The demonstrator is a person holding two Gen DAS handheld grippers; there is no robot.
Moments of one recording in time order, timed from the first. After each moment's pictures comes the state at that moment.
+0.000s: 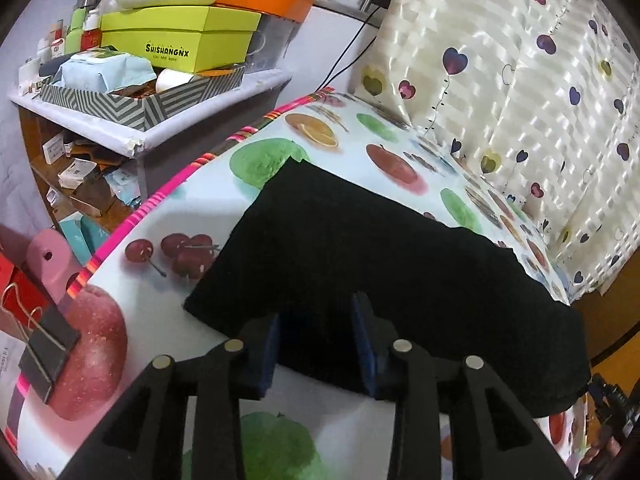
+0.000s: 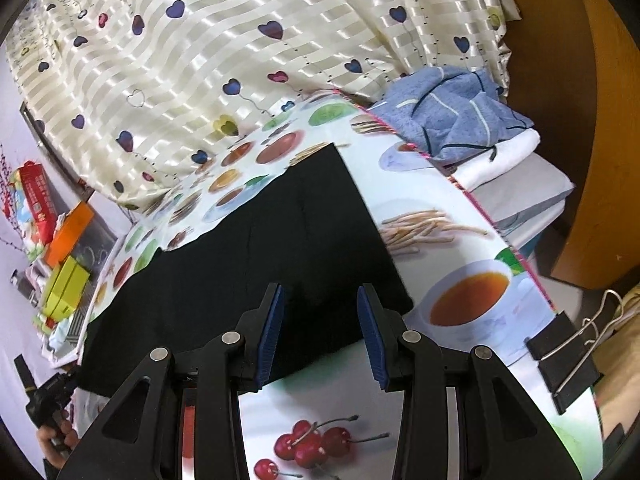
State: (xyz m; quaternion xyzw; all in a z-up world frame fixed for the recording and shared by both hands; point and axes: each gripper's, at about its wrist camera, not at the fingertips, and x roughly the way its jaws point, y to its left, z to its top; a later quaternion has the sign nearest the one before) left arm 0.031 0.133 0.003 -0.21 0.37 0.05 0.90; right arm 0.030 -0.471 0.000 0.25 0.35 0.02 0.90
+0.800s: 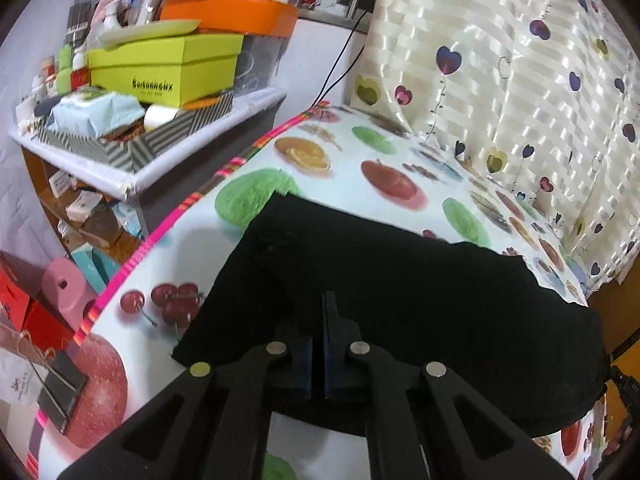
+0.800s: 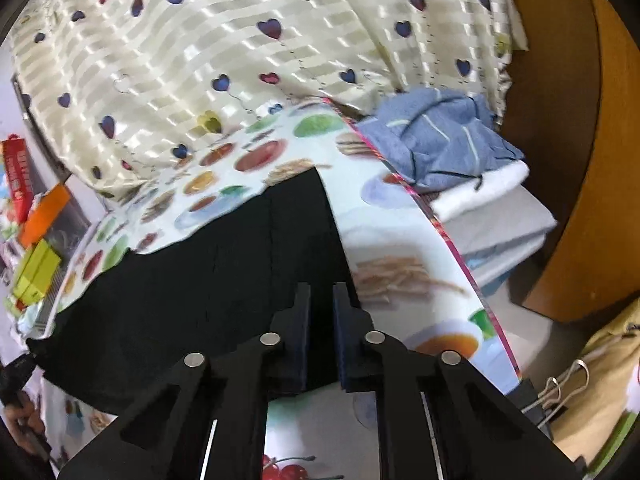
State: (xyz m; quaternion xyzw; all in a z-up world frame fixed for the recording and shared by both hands) left arm 0.048 0.121 0.023 -0.17 0.36 0.07 0.91; right arm 0.052 -0.479 0.015 0.19 0.36 0.00 0.92
